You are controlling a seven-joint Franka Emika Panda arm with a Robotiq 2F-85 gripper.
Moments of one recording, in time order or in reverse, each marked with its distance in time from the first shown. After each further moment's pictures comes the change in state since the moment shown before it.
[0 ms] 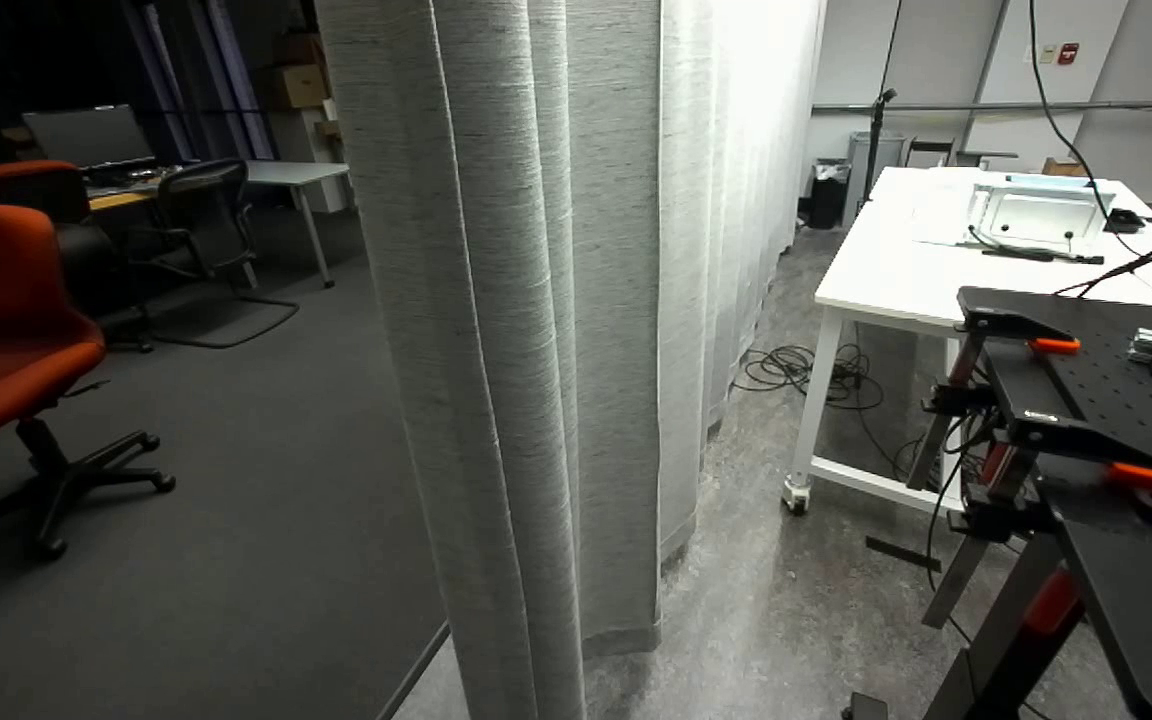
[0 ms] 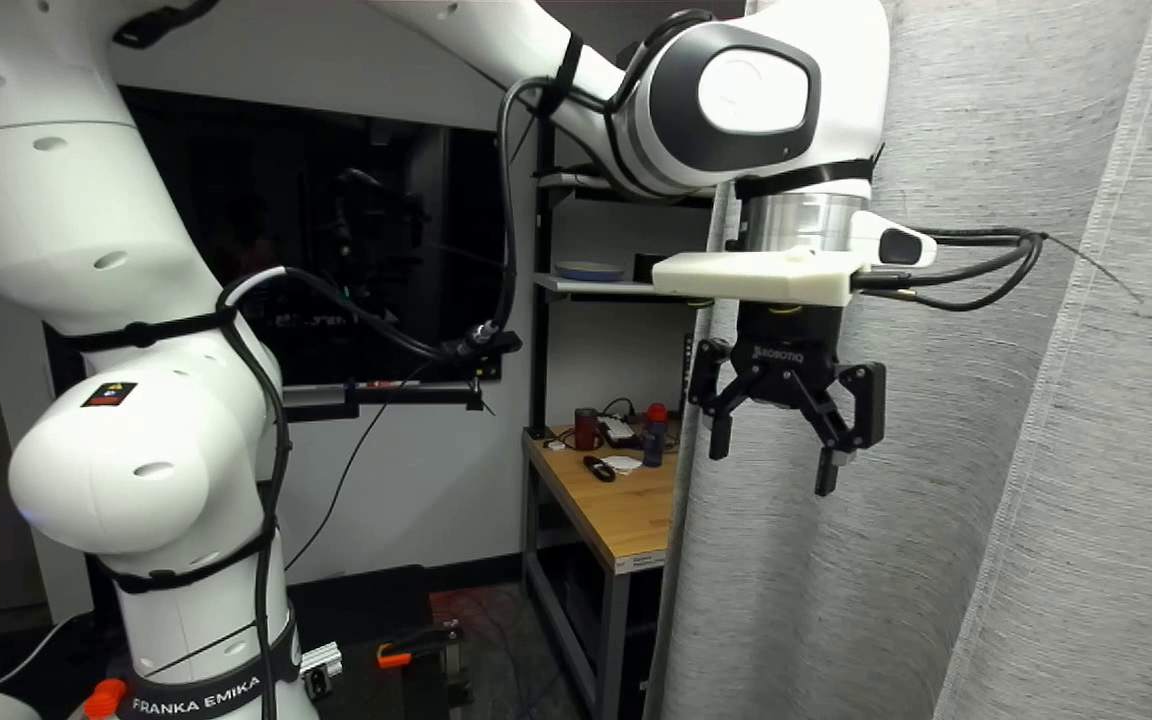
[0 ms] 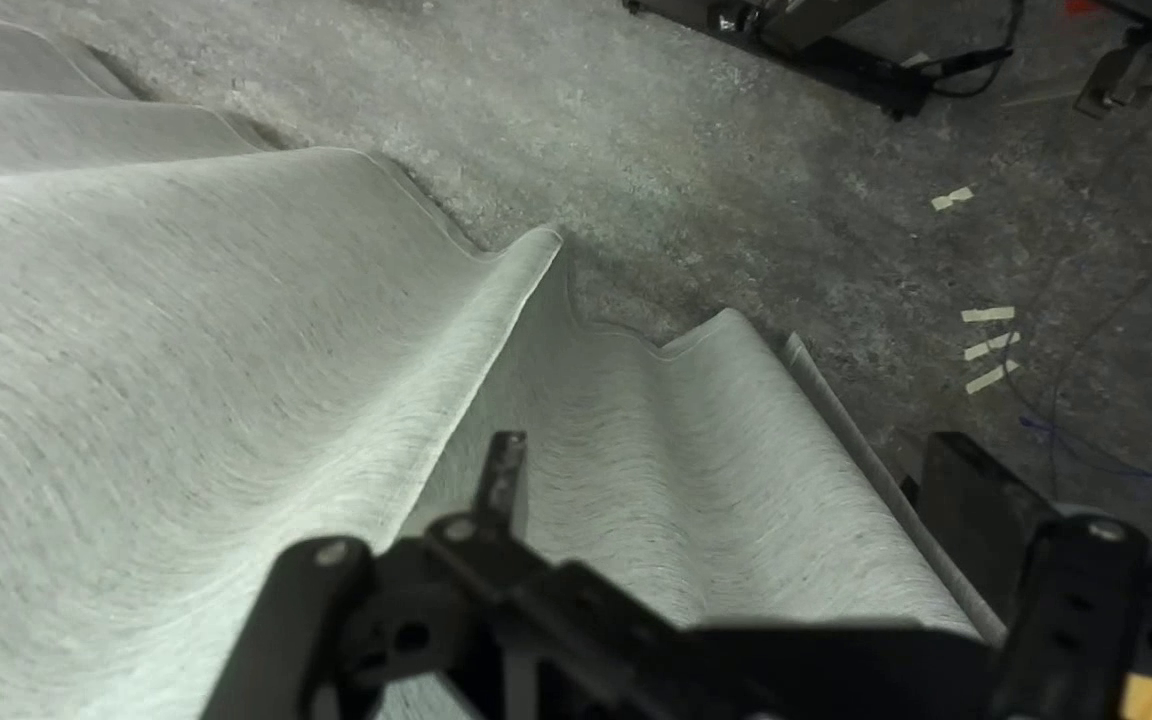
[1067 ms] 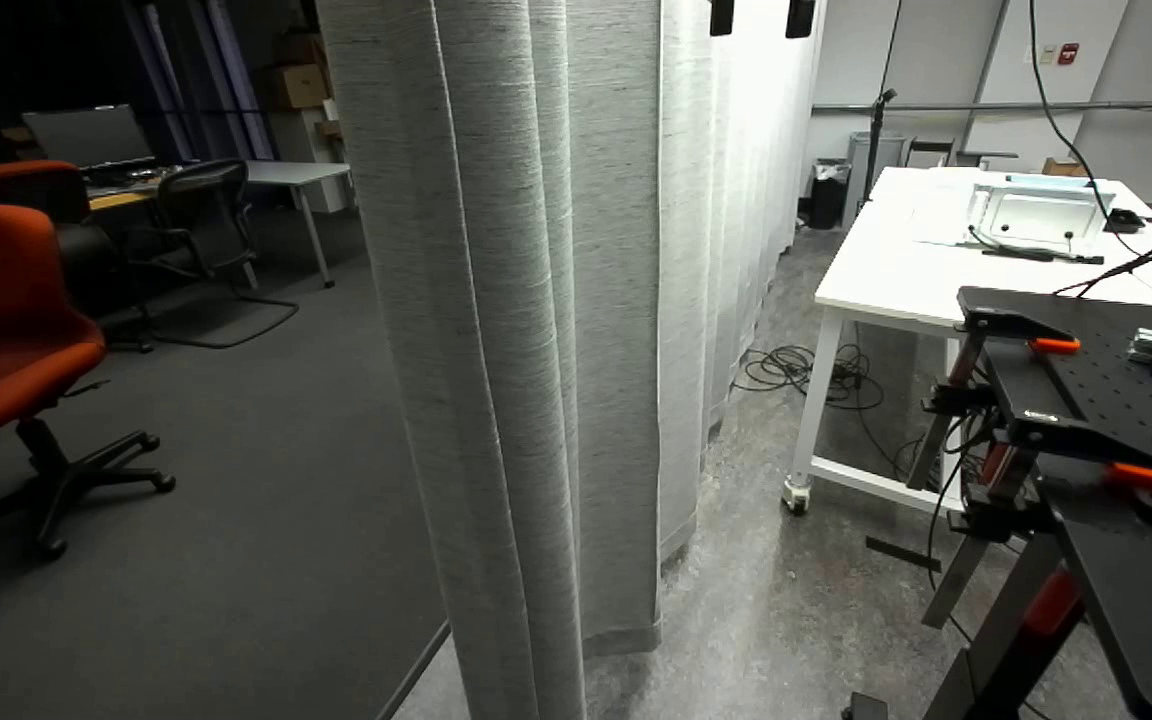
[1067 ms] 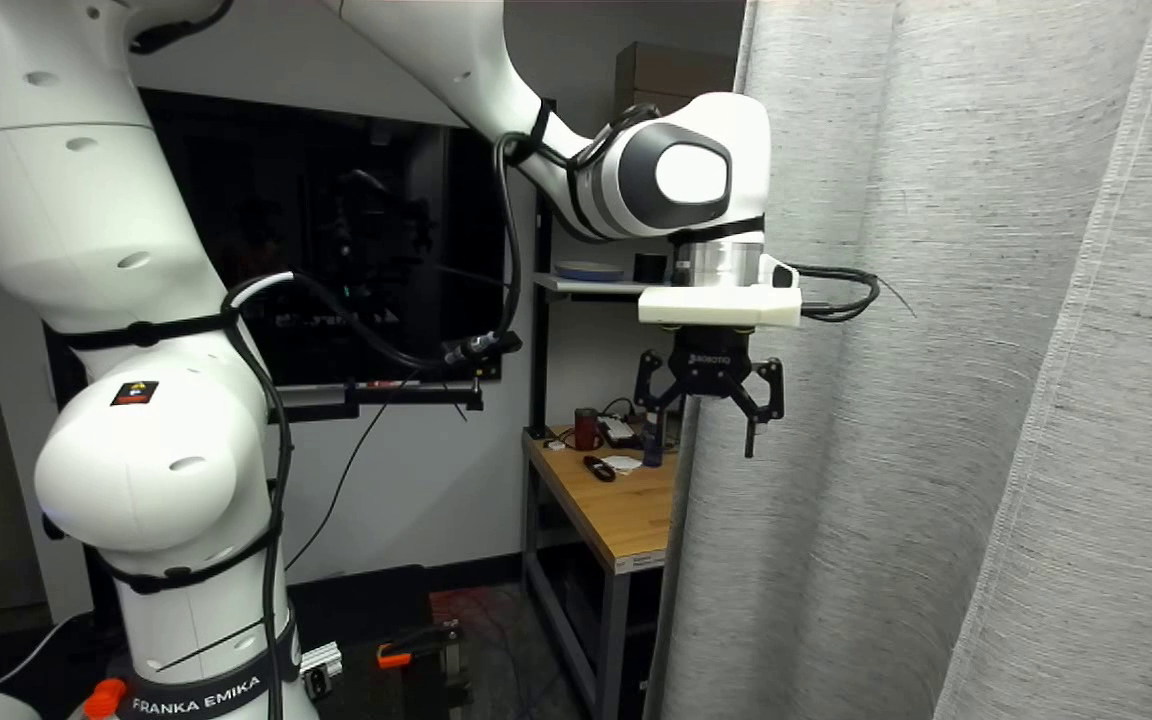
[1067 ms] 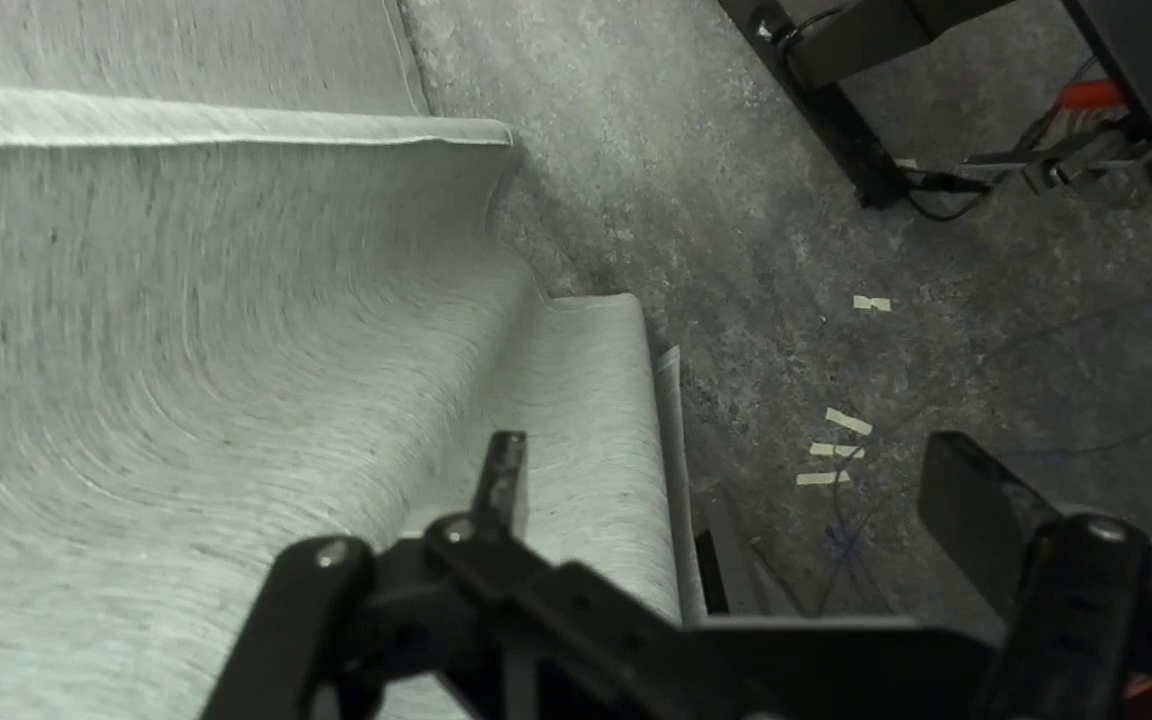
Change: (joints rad) arm 0.125 0.050 0.144 -0.056 0.028 0.111 -0.241
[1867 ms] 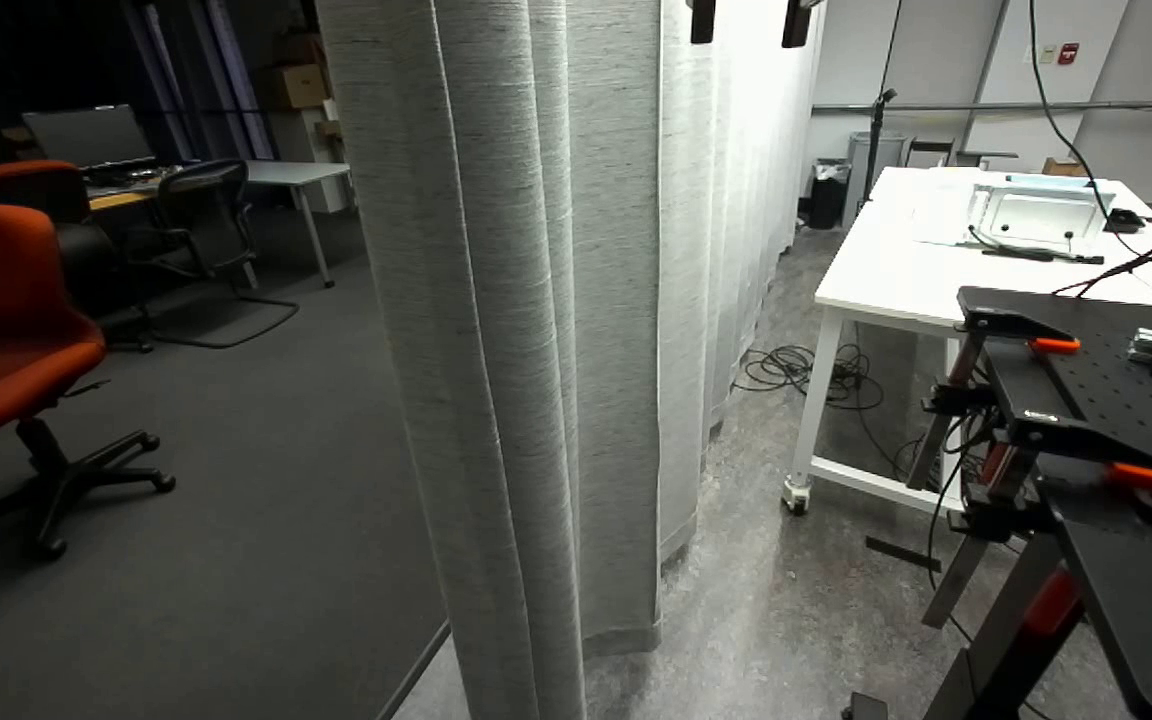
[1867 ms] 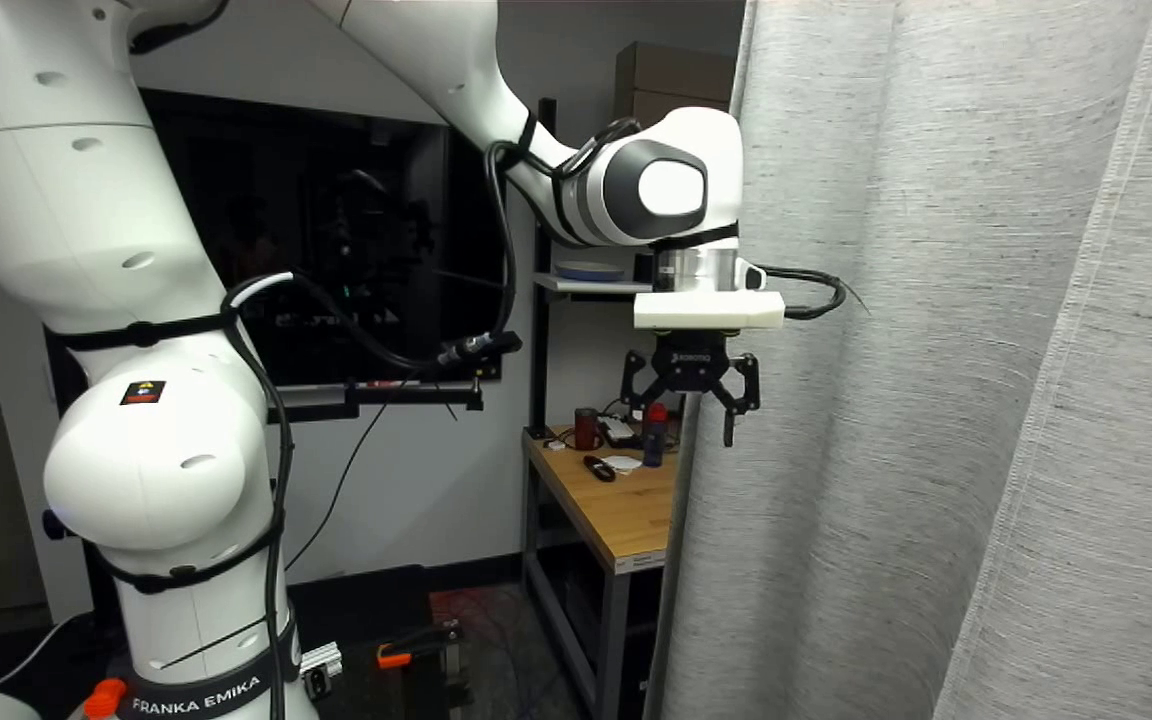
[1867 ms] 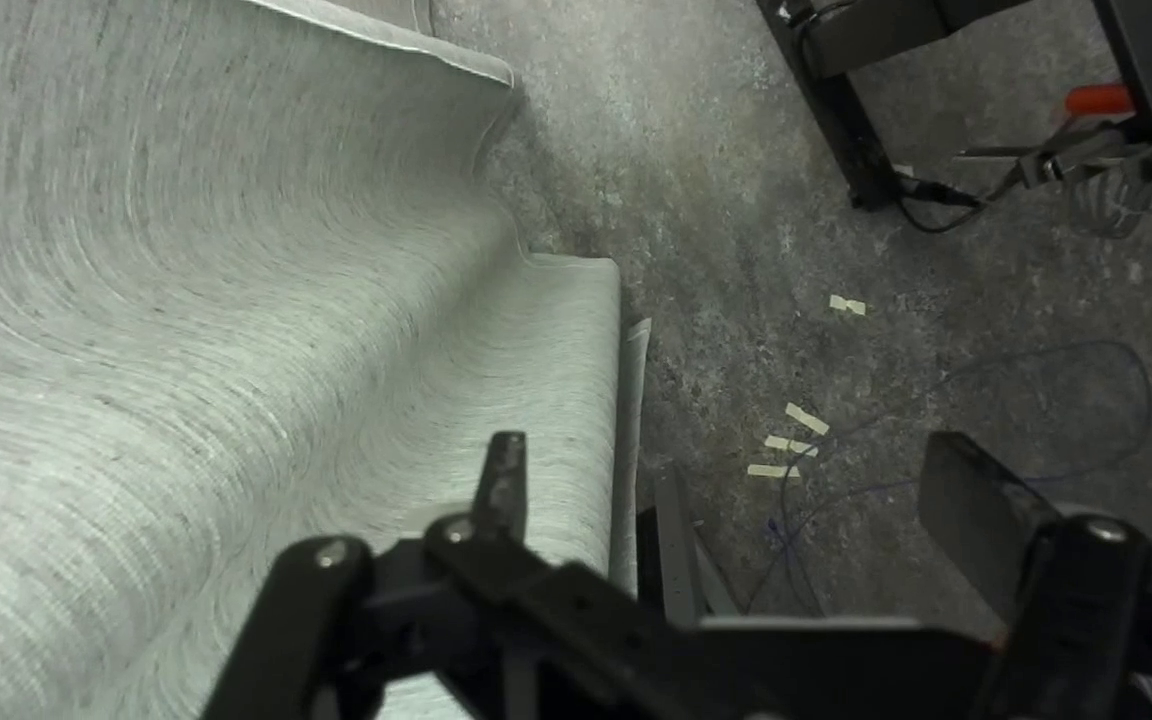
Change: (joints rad) arm 0.039 0.004 0.031 -0.022 0.027 0.051 -0.092
